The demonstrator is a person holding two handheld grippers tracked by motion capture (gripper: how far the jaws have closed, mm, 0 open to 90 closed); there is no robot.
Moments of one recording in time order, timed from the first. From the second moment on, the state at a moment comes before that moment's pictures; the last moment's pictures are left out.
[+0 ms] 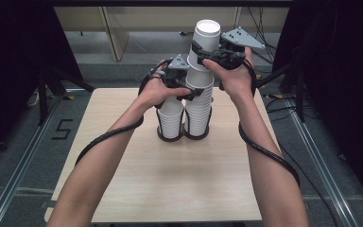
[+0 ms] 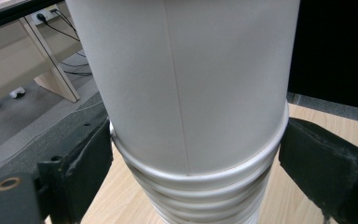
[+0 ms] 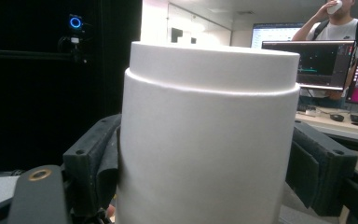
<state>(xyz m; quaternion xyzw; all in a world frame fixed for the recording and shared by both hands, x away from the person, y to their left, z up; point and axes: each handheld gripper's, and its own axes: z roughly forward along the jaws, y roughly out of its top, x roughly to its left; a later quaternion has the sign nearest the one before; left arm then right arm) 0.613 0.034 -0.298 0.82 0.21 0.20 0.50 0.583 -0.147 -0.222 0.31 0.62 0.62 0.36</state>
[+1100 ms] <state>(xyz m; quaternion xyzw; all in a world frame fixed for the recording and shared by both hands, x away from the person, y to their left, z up) 0.583 0.069 -0.271 0.78 0.20 0.20 0.56 0.534 -0.182 -0.173 0.25 0.58 0.65 0.42</state>
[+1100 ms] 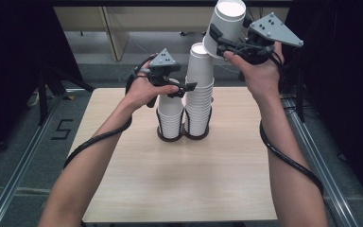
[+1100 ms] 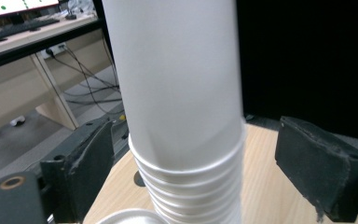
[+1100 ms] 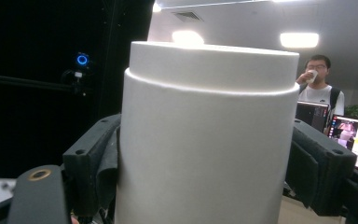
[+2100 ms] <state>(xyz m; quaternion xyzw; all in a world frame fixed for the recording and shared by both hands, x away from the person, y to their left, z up) 0.466 0.129 -0.339 0.76 0.22 0.19 0.59 0.463 -0.205 -0.283 0.24 0.64 0.59 0.42</state>
